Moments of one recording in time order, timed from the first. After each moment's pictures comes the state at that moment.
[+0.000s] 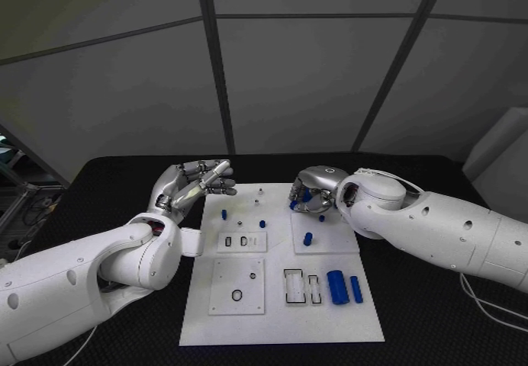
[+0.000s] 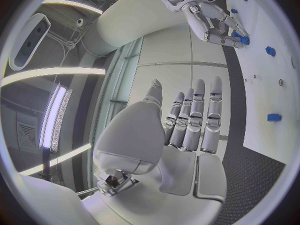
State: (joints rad) left arm 1.09 -0.91 0.12 1.69 -0.11 -0.53 0.54; left_hand 1.40 0.04 -0.09 0.12 0.11 0.88 0.21 0.13 0.07 0.98 0.16 0.15 0.07 1.10 0.11 0.22 0.19 0.13 0.96 0.21 0.45 0.20; right arm 1.21 -0.66 0.11 1.35 -1.68 -0.10 -0.13; right_hand 1.34 -0.08 0.31 -0.01 0.21 1.01 0.14 0.08 0.07 1.16 0.08 0.08 0.08 1.47 -0.01 1.23 1.06 0.15 1.33 0.09 1.08 0.76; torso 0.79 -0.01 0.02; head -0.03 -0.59
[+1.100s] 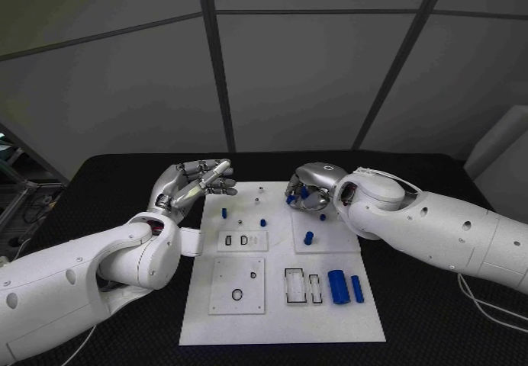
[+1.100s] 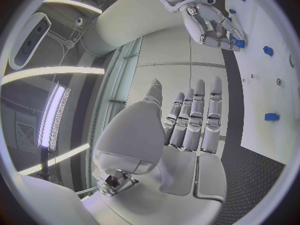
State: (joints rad) left arm 1.09 -0.91 0.12 1.69 -0.11 -0.52 0.53; left_hand 1.40 0.04 -0.10 0.12 0.11 0.88 0.21 0.12 0.07 0.98 0.16 0.15 0.07 1.10 0.11 0.22 0.20 0.13 0.96 0.21 0.45 0.20; right arm 1.21 -0.65 0.11 1.37 -1.69 -0.16 -0.13; right_hand 1.37 -0.08 0.39 -0.01 0.20 1.07 0.14 0.10 0.08 1.21 0.07 0.08 0.09 1.47 -0.01 1.27 1.07 0.13 1.34 0.09 1.15 0.83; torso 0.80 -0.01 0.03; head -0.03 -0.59
